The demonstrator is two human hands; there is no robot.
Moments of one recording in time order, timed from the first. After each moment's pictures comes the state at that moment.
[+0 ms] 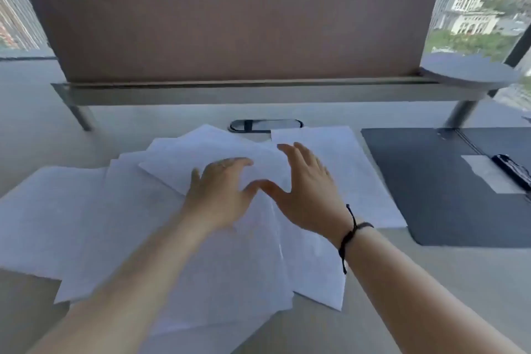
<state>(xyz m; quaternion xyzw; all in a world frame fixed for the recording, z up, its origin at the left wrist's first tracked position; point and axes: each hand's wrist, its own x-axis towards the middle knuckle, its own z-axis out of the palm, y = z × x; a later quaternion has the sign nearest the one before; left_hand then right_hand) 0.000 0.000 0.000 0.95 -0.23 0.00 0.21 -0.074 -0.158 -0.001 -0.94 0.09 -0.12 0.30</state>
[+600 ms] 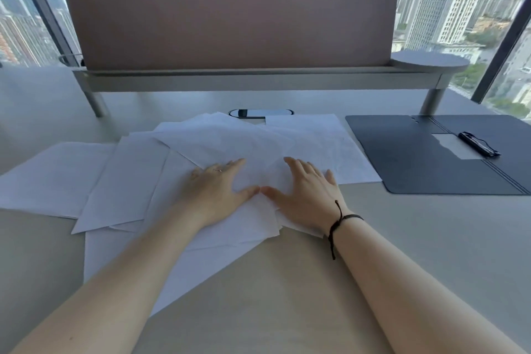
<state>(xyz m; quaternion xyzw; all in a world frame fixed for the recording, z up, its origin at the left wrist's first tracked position) -0.062 0.031 -0.045 0.96 -0.25 0.01 0.11 -0.142 -0.153 -0.056 -0.97 0.10 -0.09 0.20</state>
